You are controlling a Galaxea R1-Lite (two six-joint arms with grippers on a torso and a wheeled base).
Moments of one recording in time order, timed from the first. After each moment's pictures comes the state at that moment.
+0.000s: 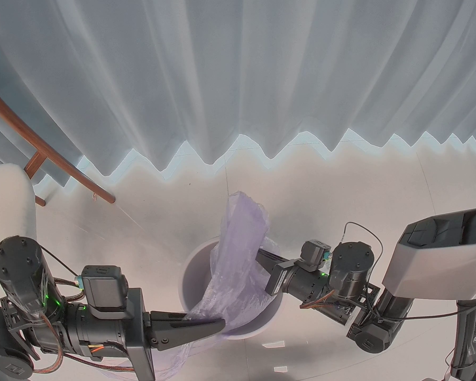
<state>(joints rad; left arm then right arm) -0.72 1.42 -0.25 -1.01 -0.55 -0.36 0.74 2.27 -0.60 -1.55 0.04 0.49</state>
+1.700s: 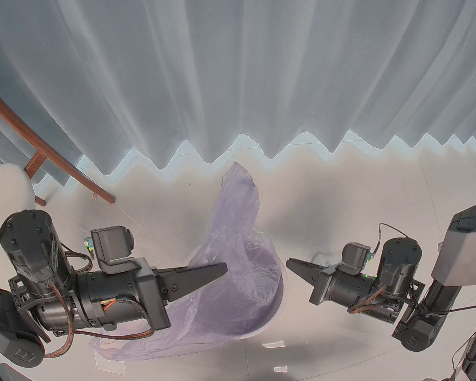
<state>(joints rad) -0.68 1.51 -0.36 -1.07 -0.43 -0.59 0.64 2.08 -0.34 -1.55 0.20 0.48</state>
